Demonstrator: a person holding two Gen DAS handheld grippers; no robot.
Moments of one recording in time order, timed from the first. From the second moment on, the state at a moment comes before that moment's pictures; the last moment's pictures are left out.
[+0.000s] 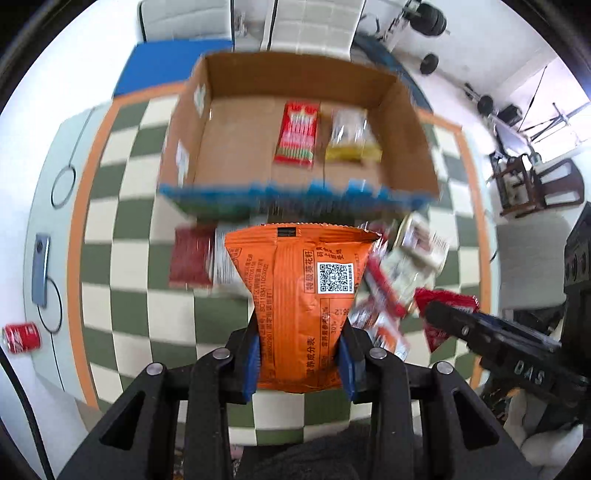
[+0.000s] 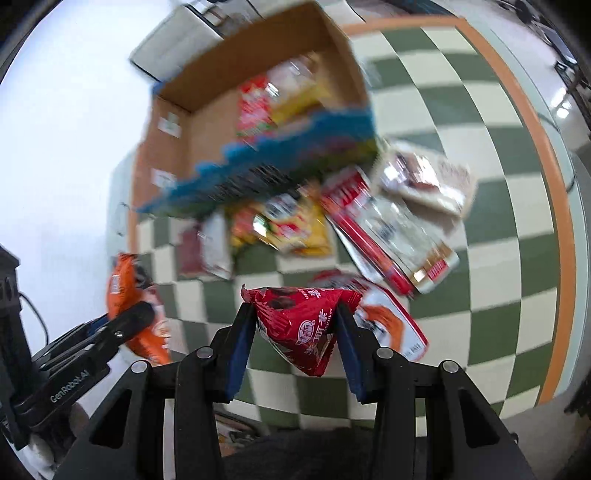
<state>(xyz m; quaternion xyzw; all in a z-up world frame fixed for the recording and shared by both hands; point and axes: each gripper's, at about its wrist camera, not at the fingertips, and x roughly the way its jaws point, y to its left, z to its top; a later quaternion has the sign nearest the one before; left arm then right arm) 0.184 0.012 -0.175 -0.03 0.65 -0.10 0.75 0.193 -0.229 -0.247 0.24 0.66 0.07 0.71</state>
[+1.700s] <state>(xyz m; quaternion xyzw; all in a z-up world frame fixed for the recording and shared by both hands) 0.426 -0.001 -0.198 0.01 0.67 -0.06 0.74 0.473 -0.242 -0.264 0.16 0.65 0.03 0.75</state>
